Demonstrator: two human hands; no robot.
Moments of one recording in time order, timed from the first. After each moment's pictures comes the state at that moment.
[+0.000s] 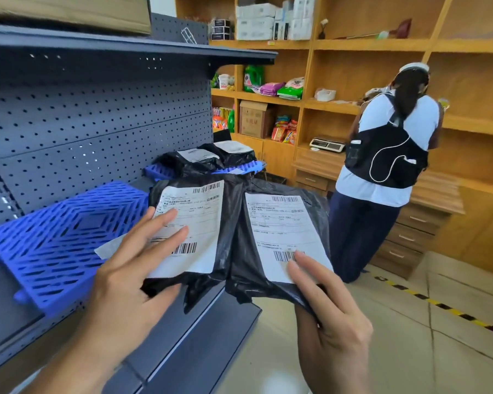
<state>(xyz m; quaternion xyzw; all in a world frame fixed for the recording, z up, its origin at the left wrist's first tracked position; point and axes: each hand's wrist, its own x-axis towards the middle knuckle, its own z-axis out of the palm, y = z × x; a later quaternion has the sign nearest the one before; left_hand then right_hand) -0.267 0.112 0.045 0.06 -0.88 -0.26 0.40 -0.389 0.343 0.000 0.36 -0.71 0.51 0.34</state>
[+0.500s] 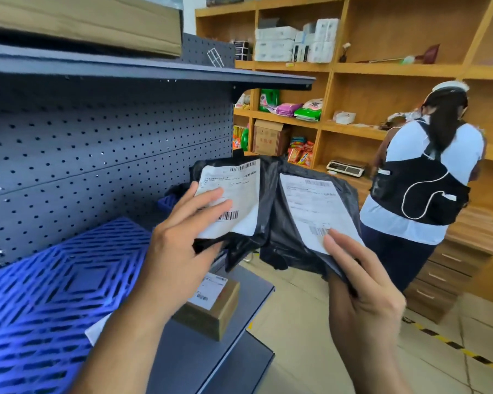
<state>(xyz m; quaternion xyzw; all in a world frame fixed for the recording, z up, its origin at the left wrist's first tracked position) -0.415 -0.001 0.083 0.04 -0.84 -0.29 0.45 -0.529 0.224 0.037 0.34 -0.70 0.50 0.39</state>
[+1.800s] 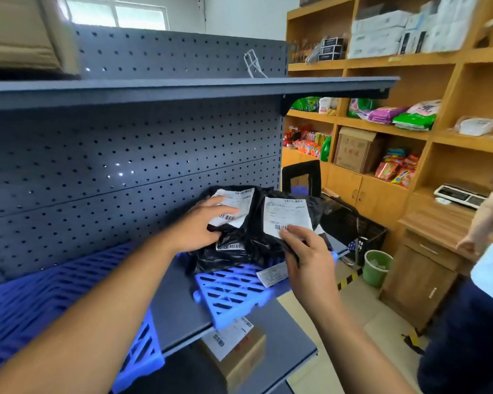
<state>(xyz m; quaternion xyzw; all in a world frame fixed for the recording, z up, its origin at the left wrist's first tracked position) -0.620 -0.189 0.067 0.25 -0.93 -0.18 0.17 -0.798 0.014 -0.009 0.51 -0.70 0.45 0.18</state>
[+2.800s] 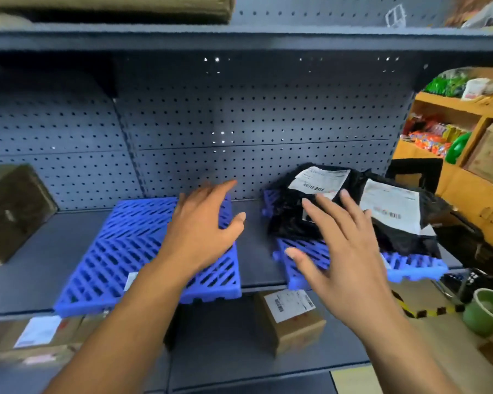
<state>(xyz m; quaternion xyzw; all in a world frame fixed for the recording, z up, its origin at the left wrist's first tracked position) -0.485 -0.045 0.082 0.53 -0.78 -0.07 0.33 -0.715 0.038 0.046 0.70 -0.59 0.38 0.12</state>
